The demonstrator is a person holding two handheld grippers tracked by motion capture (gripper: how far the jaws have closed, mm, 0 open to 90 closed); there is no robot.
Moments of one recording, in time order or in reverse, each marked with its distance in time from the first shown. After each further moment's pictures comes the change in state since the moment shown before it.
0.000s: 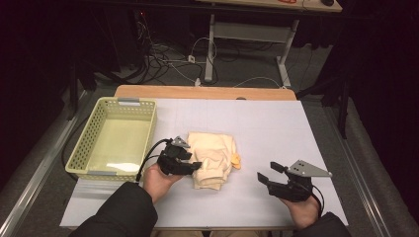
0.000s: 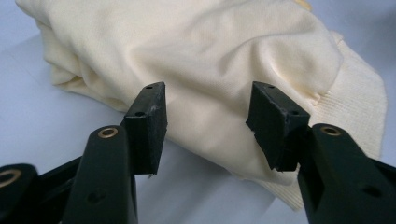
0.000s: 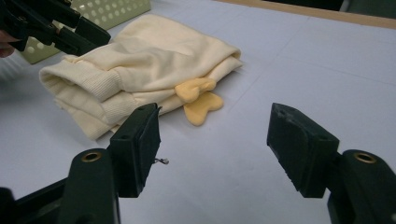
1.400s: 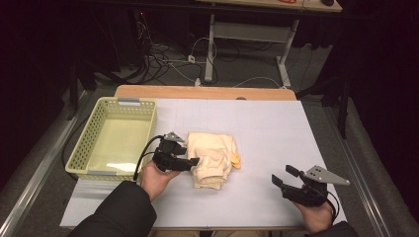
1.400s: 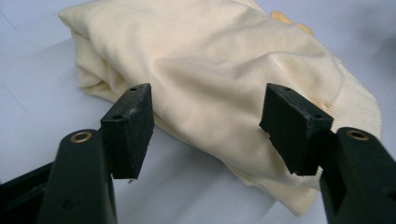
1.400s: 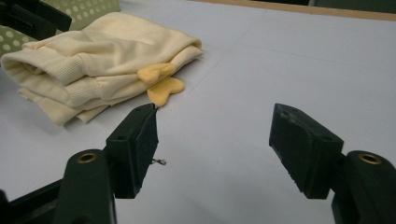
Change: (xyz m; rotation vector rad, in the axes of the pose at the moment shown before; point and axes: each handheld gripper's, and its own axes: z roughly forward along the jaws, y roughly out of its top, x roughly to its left) left arm 0.012 0.002 -0.011 -0.059 -0.016 -0.091; right arm -0.021 -0.019 -0.024 -0.019 -0.079 0.047
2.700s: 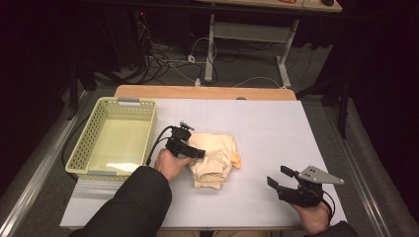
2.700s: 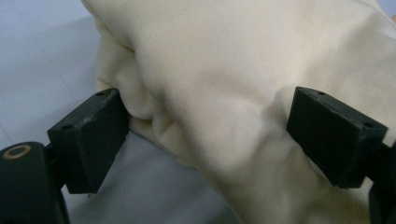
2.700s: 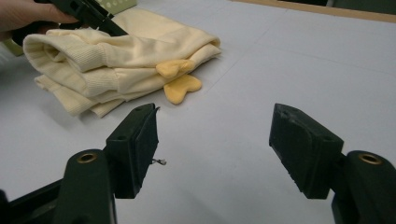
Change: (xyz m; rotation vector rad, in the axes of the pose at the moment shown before) left arm 0.032 0.031 0.062 0.181 0.072 -0.141; right arm 0.008 0.001 0.006 0.013 0.047 -0.044
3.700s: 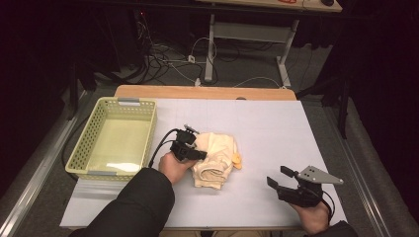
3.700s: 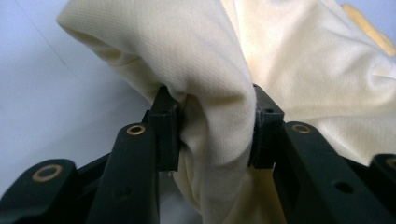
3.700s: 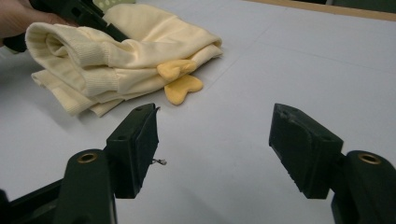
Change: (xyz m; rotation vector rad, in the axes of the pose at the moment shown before) left arm -0.016 -0.003 0.001 0.000 -0.084 0.032; right arm 0.000 -0.001 0.001 0.005 -0.004 0.005
